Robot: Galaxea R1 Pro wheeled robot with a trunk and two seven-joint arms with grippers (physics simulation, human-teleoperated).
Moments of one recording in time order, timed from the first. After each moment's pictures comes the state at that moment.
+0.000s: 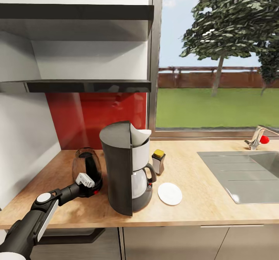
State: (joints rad) left arm -0.43 0.24 0.02 -1.11 0.01 0.09 -0.81; right arm -0.25 -0.03 -0.11 -0.03 0.02 -0.09 -0.03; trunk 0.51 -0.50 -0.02
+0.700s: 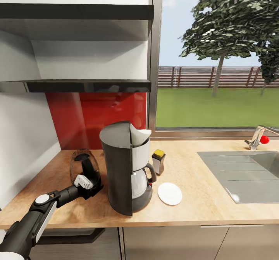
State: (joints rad) left arm -0.43 0.25 0.03 -1.07 -0.01 0.09 -0.81; right arm -0.25 -0.03 -0.11 -0.03 0.02 -0.09 -0.03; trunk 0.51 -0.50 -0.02
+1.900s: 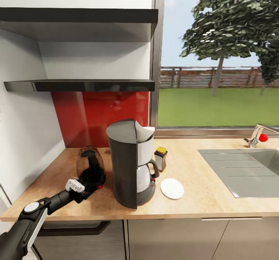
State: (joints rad) left arm -0.37 0.25 0.14 -1.07 0.00 0.08 -0.81; right arm -0.25 -0.03 -0.11 -0.03 0.02 -0.09 -0.03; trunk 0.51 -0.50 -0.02
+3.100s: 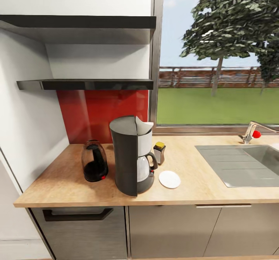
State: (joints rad) left arm 0.09 0.24 0.37 -0.61 0.03 -0.20 -0.70; right arm -0.25 -0.02 -0.11 -0.03 0.02 -0.09 -0.02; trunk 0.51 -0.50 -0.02
